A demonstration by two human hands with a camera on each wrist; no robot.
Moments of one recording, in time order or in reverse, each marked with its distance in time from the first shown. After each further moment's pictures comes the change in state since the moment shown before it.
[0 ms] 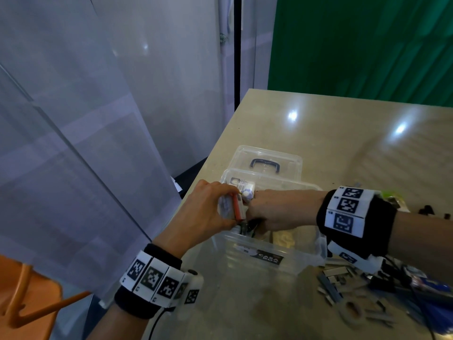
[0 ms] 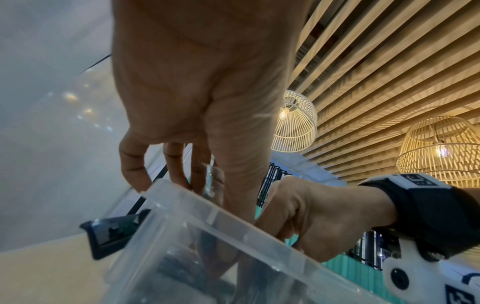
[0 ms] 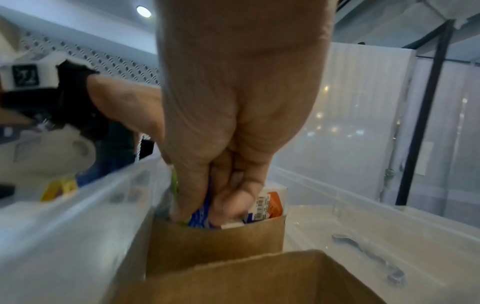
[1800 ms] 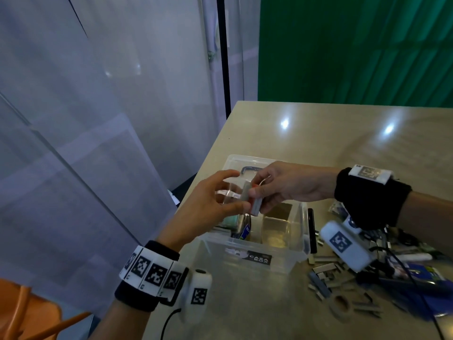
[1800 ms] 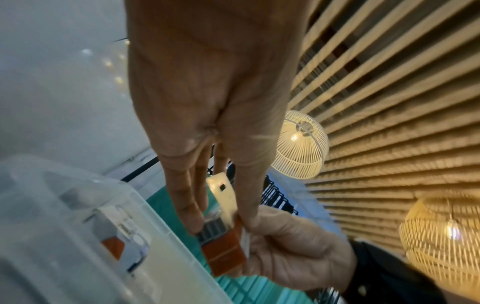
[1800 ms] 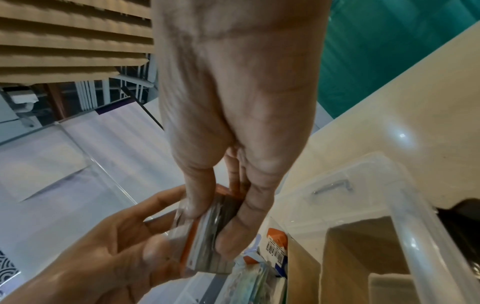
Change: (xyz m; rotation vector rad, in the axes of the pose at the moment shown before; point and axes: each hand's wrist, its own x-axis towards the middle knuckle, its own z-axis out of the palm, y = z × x) left_hand 0.010 0.054 -0.023 -0.586 -0.080 -0.121; right_hand -0.047 0.038 -0.026 1.251 0.185 0.225
